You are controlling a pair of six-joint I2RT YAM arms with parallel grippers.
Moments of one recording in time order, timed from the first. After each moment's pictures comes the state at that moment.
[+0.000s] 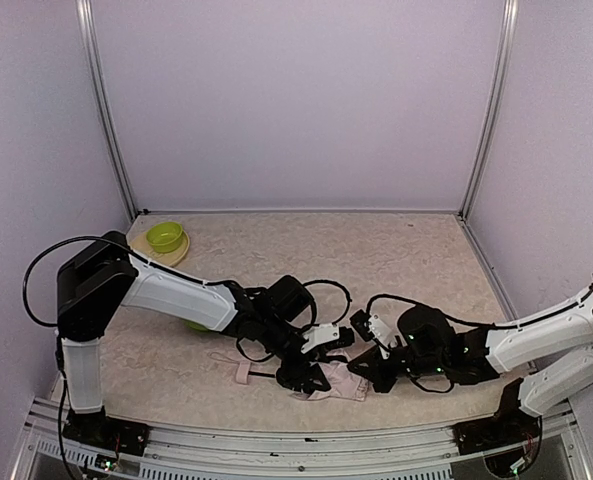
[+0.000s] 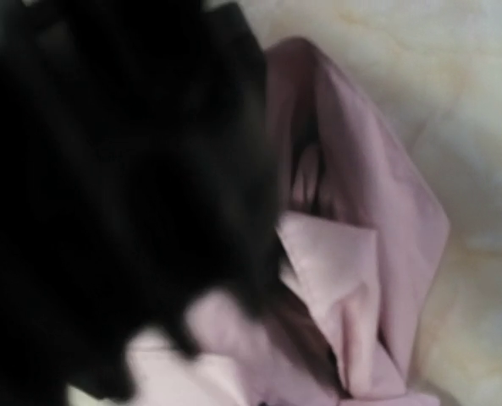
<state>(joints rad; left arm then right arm) -1.04 2.02 1.19 -0.17 0.55 0.32 1.05 1.31 0.39 0.28 -0.09 0.29</state>
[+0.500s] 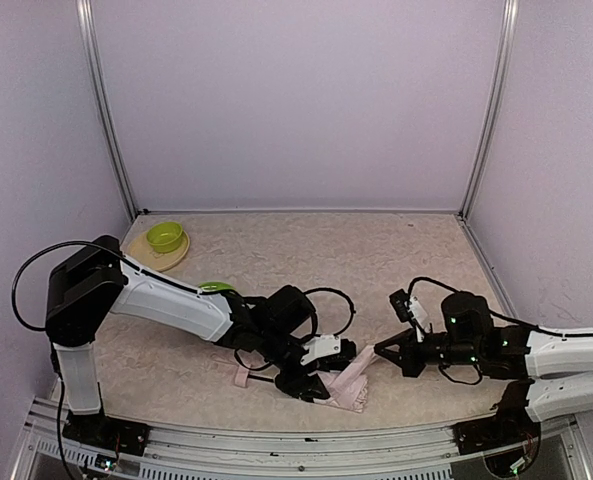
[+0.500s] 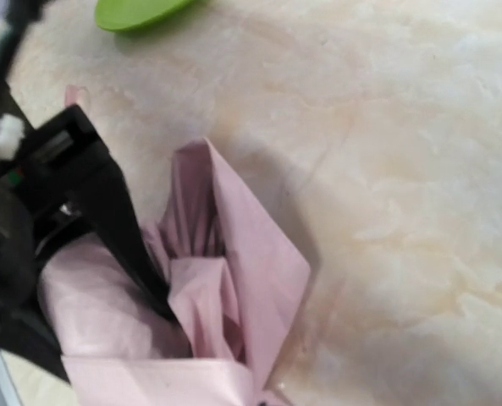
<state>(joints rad) -1.10 1.97 1.13 -0.14 0.47 0.35 0.88 0.95 0.30 0.12 -0.17 0.34</state>
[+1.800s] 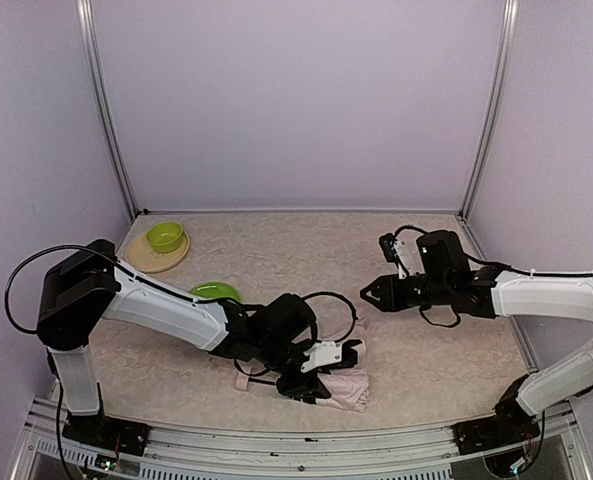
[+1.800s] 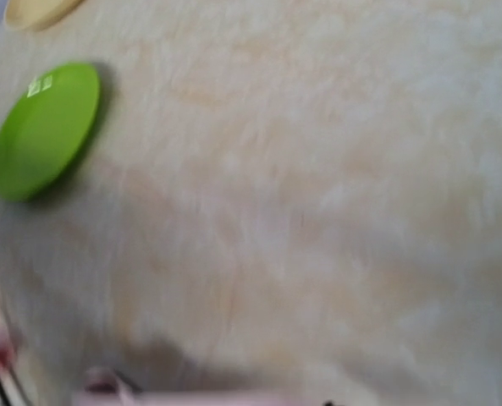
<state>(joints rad) -1.15 1.94 1.08 -0.08 0.37 0.39 0.65 1.34 0.71 0.04 -0.21 0.39</state>
